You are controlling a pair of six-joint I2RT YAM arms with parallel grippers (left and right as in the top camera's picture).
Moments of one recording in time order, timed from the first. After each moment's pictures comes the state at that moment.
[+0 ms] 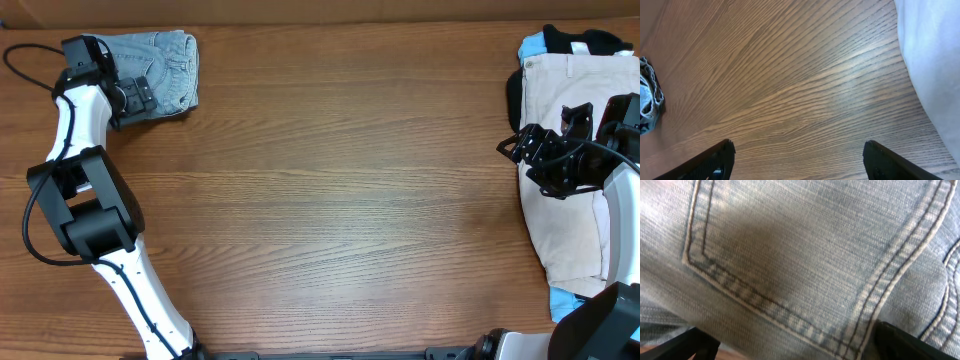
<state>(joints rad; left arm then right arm) 0.33 2.36 1.92 -0.61 -0.04 -0.05 -0.41 1.55 1.27 -0.99 -0.50 0.18</state>
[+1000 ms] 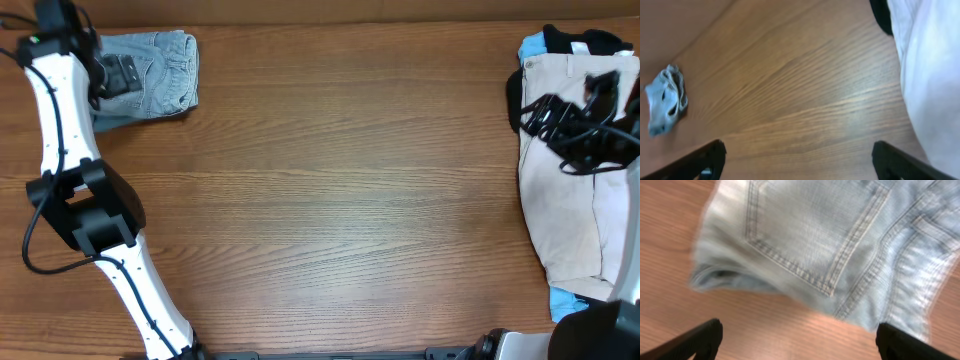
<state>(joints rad) 0.33 2.41 2.45 -1.23 -0.04 -0.05 -0.41 1.55 1.54 -1.11 -0.52 0.14</state>
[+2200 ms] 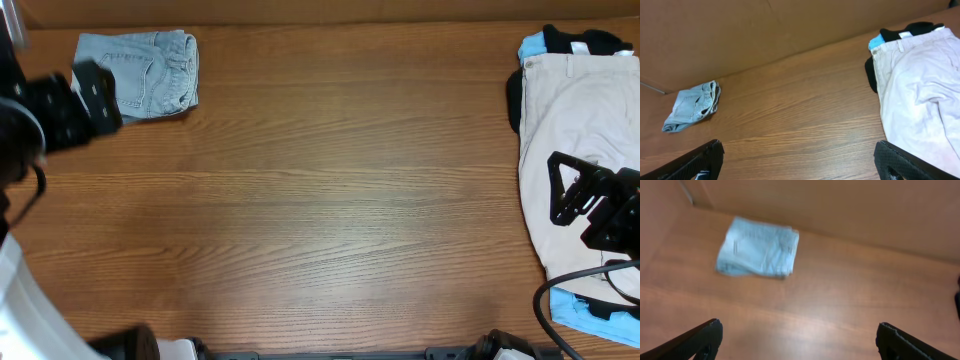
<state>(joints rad) 0.26 1.57 2.58 -1.69 0.18 -0.08 -0.41 1.03 1.89 -1.48 -0.48 0.07</state>
